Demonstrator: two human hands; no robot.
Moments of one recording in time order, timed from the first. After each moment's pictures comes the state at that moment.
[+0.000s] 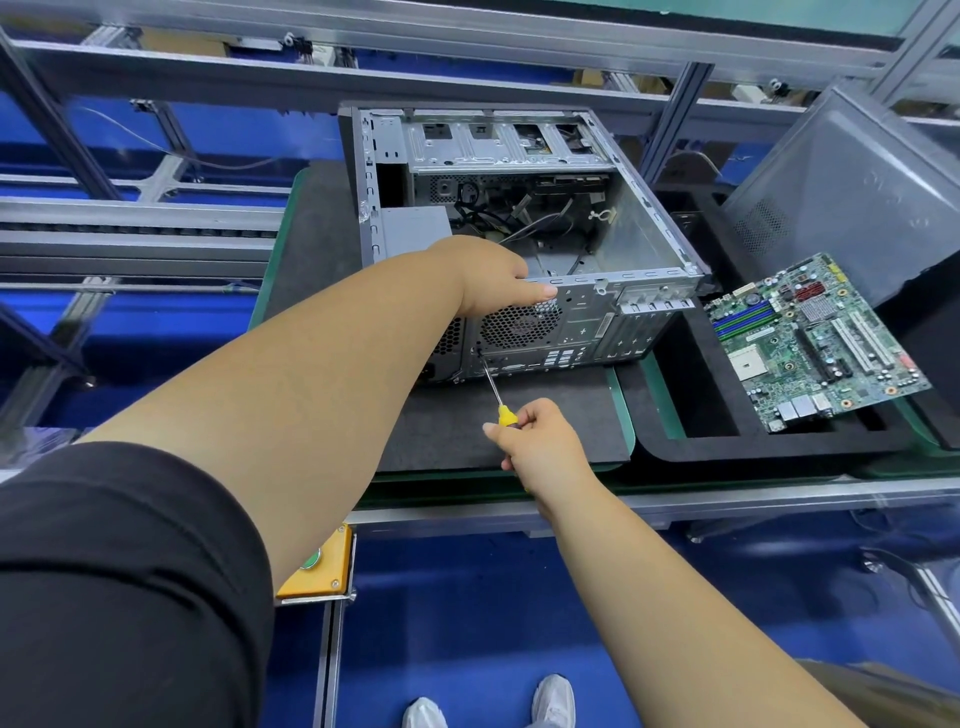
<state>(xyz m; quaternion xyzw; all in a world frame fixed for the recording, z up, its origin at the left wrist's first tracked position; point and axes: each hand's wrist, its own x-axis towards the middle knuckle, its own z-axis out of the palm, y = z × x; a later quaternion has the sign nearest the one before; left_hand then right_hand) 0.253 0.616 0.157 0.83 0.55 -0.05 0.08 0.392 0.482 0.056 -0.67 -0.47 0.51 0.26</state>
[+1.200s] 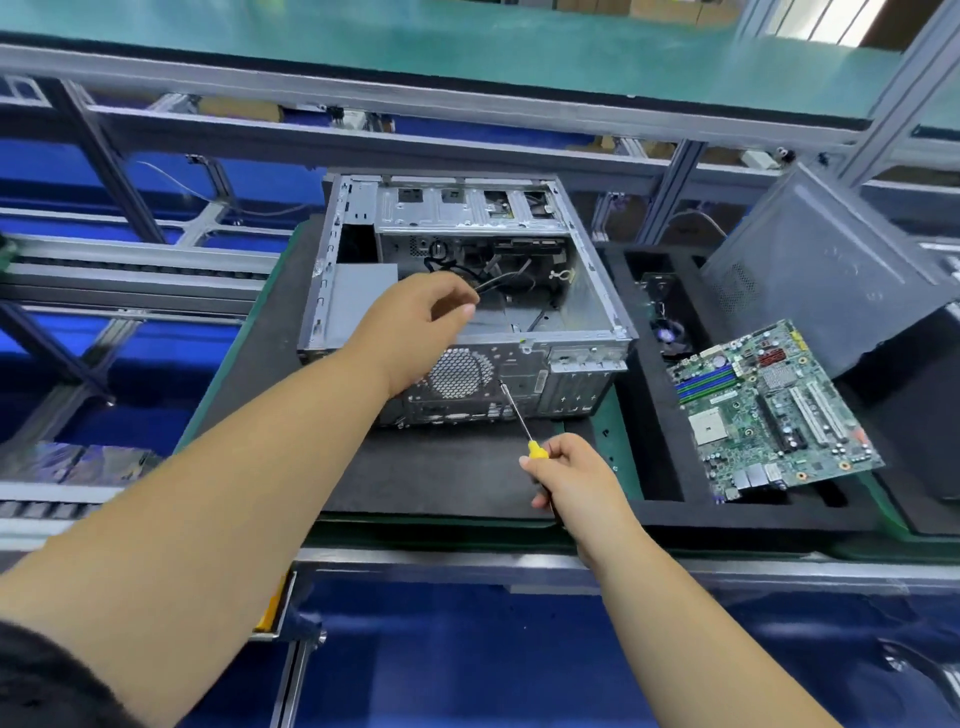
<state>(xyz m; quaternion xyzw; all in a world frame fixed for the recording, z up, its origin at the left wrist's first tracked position) 0.286 0.568 0.170 0.66 0.61 0.38 0.21 0.510 0.512 0.088 -0.61 -0.51 0.54 0.28</state>
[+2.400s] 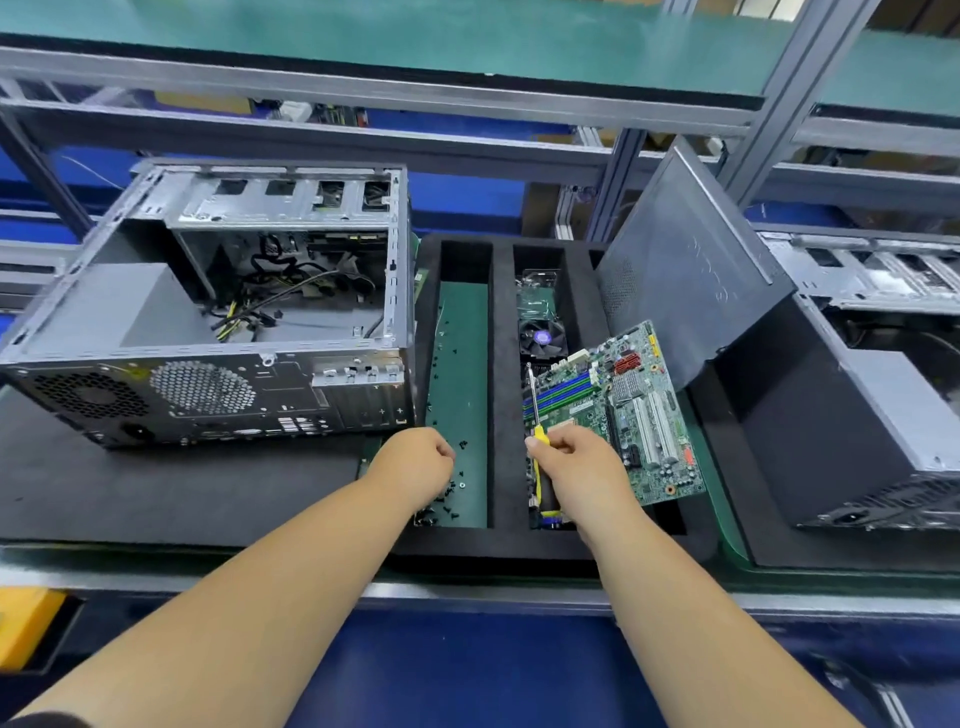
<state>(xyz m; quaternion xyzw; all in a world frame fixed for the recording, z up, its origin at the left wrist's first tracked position) 0.541 0.606 0.057 0.51 0.76 0.15 0.38 0.736 0.628 0.077 -0.65 -0.58 0.43 0.24</state>
